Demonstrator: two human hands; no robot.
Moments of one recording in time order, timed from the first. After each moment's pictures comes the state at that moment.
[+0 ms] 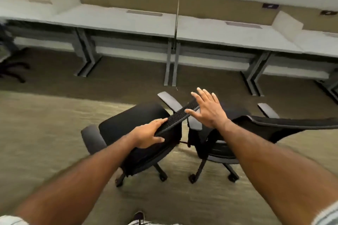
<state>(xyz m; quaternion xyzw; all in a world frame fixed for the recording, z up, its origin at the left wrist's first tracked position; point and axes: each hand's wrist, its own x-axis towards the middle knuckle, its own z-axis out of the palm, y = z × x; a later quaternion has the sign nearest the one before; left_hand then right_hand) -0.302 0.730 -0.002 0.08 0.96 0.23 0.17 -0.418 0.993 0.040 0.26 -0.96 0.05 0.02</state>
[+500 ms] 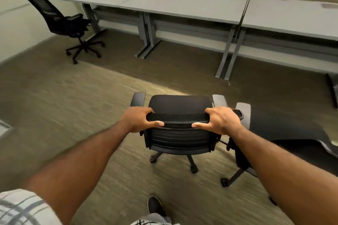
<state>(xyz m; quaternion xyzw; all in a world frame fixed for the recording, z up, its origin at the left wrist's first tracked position) -0.242 0.613 -0.002 -0.15 0.98 0.09 0.06 -0.436 0.900 -0.007 0.45 -0.89 0.01 -0.05</state>
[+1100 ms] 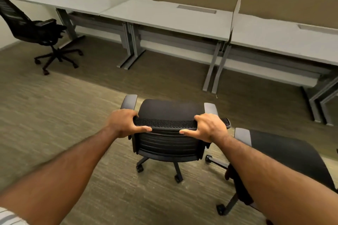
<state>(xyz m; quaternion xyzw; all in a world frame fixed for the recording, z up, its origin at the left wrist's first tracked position) -0.361 0.472 -0.011 -0.12 0.99 0.10 -0.05 -0.524 0.774 -0.002 0.44 -0.90 0.00 -0.01</state>
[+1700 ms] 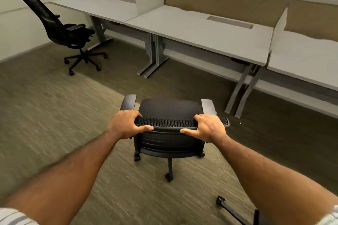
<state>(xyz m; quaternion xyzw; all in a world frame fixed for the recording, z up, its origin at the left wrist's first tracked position) -0.528 0.346 -0.024 -0.22 0.96 0.11 -0.09 -0.748 0.612 -0.014 0.51 -0.86 0.04 0.02</state>
